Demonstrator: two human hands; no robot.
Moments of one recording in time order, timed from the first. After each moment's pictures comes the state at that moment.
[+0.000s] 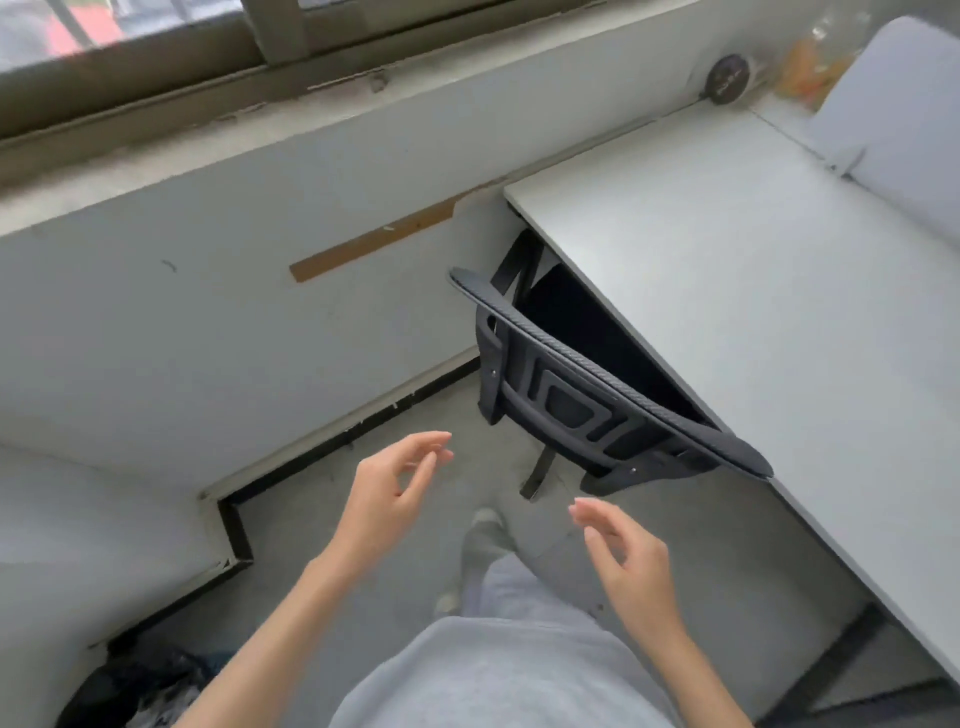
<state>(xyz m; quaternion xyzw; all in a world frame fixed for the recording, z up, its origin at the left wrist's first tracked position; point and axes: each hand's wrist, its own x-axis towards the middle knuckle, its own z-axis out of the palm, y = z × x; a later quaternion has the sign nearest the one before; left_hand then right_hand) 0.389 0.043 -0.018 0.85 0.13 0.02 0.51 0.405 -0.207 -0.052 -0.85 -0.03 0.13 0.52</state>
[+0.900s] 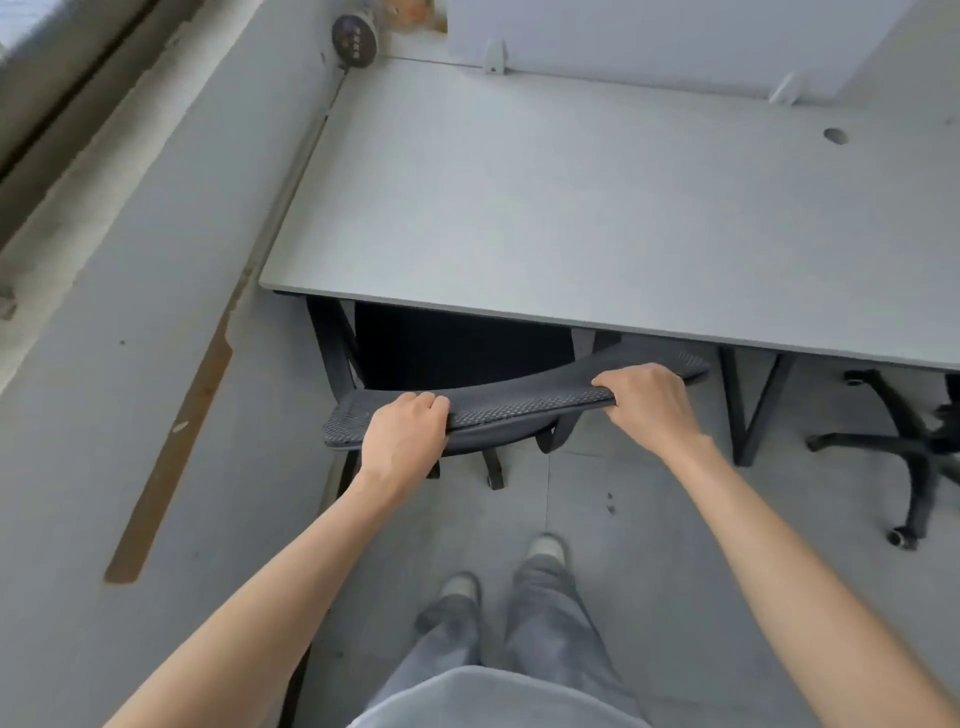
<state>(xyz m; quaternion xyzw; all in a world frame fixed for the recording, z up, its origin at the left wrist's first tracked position) 0.636 0.053 -0.043 0.91 -0.40 -0.08 0.03 0.520 -0.192 -0.047 -0.98 0.20 0.04 0.05</state>
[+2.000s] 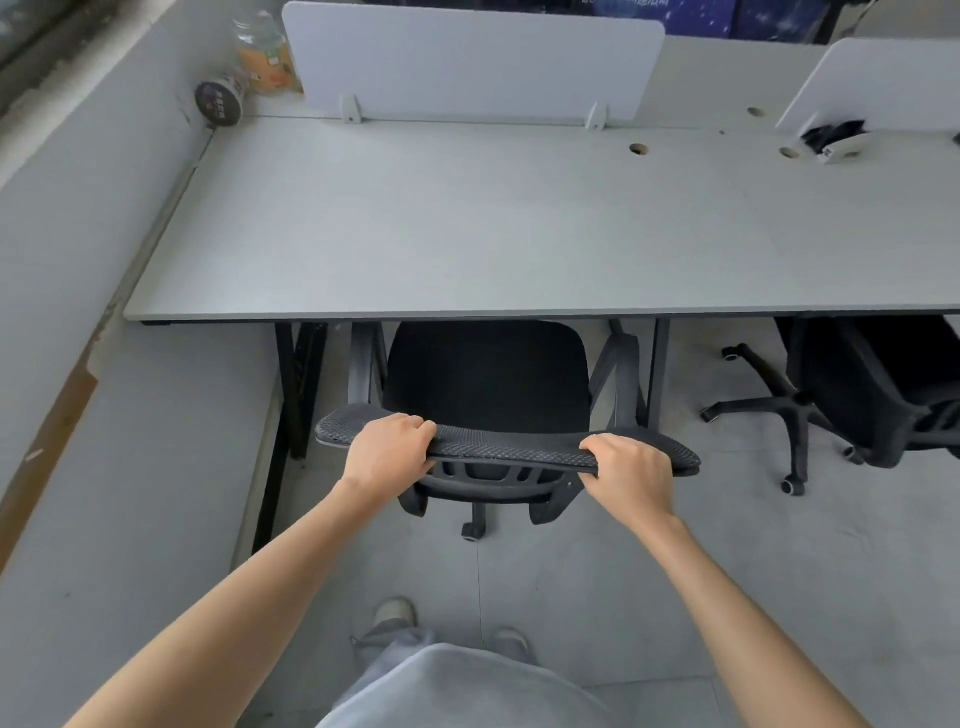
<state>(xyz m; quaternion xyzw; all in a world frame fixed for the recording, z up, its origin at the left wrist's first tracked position) 0.501 -0.029 -0.042 0.85 -0.53 -0.08 -0.01 0.292 -0.209 -0.056 -0.95 0.30 -0.09 0.01</state>
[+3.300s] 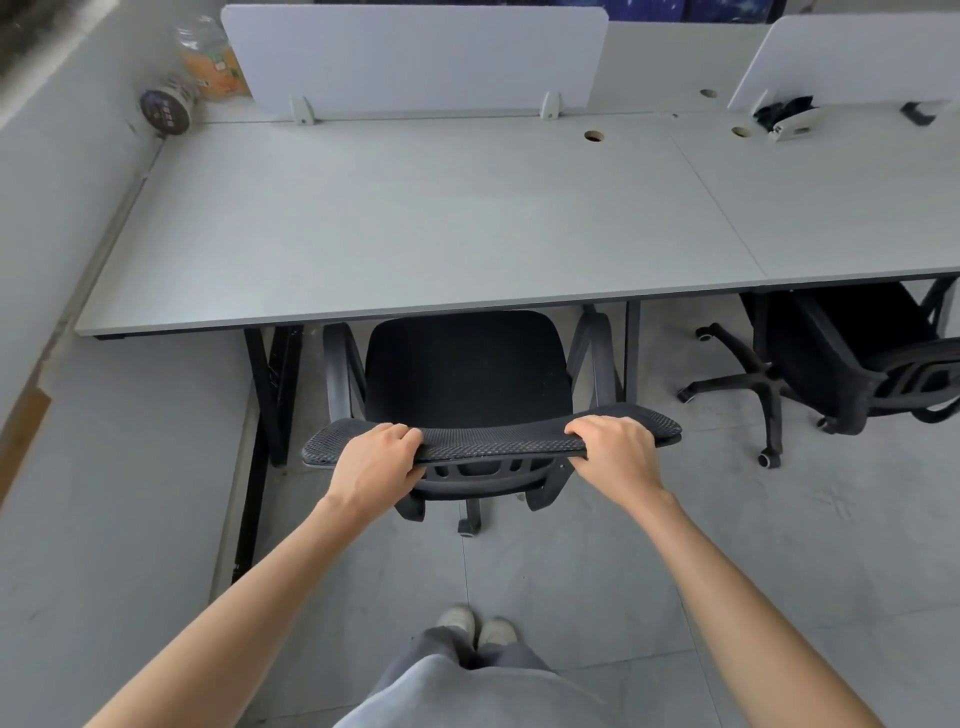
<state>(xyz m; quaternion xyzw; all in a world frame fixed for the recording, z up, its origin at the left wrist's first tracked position) 0.460 -0.041 -0.048 0.84 -0.54 -0.07 0.05 0.258 -0.247 -0.064 -0.96 0.27 -0.10 0.03</state>
